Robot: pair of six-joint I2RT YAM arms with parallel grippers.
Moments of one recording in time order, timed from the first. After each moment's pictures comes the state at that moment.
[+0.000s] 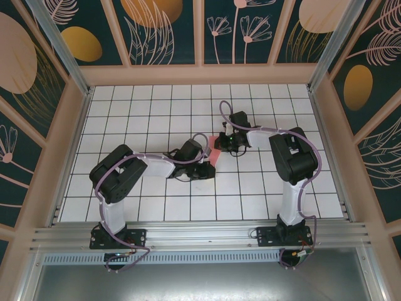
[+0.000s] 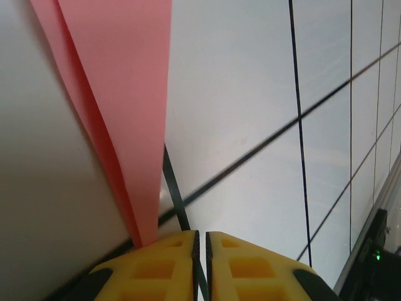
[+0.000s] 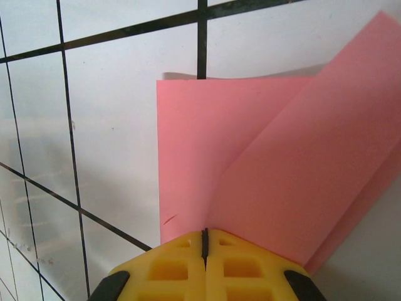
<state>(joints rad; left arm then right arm) -0.78 1.90 0.90 0.12 0.51 -0.79 0.41 1.98 1.14 -0.19 -0.49 0.54</state>
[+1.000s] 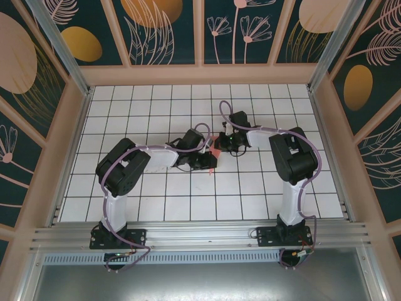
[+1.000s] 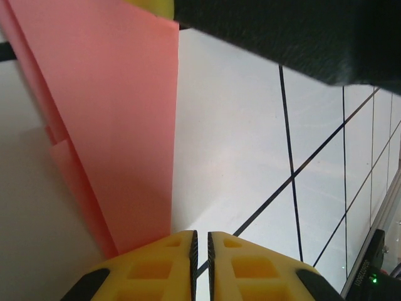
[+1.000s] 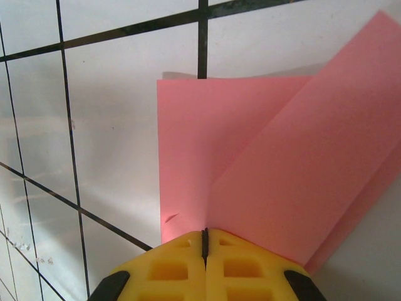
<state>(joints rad) -0.72 1.99 1.08 0.01 0.54 -0.72 0.41 1.98 1.14 -0.20 -0.49 0.54</state>
